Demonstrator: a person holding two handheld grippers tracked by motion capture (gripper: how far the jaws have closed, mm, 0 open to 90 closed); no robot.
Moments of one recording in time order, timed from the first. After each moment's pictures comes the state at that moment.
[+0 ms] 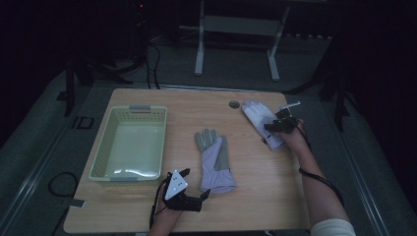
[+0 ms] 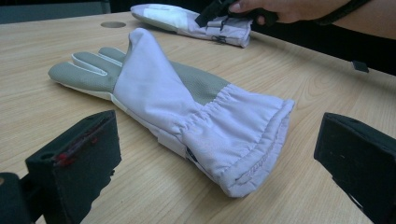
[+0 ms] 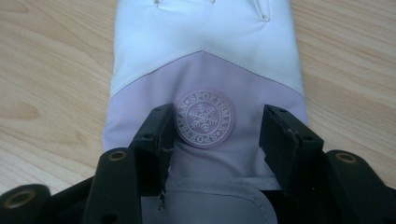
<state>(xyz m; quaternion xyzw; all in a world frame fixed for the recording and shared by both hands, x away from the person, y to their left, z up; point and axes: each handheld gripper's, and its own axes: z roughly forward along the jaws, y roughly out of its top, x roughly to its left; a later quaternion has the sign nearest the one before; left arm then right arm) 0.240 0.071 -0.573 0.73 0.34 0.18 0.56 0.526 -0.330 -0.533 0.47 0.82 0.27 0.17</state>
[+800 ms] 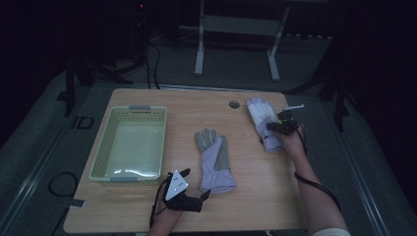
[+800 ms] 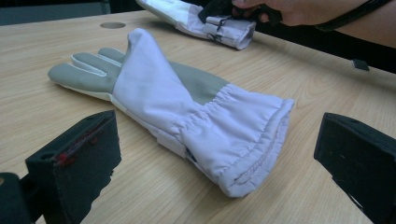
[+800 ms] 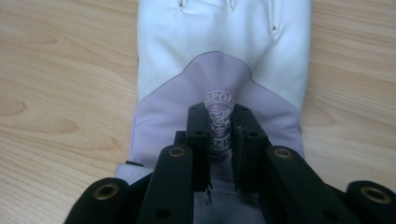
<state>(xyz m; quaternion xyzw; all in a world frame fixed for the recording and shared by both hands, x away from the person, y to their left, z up) 0.240 0.070 -0.573 0.74 0.33 0.18 0.56 0.505 -0.325 -0.523 0.53 0.78 0.30 0.17</state>
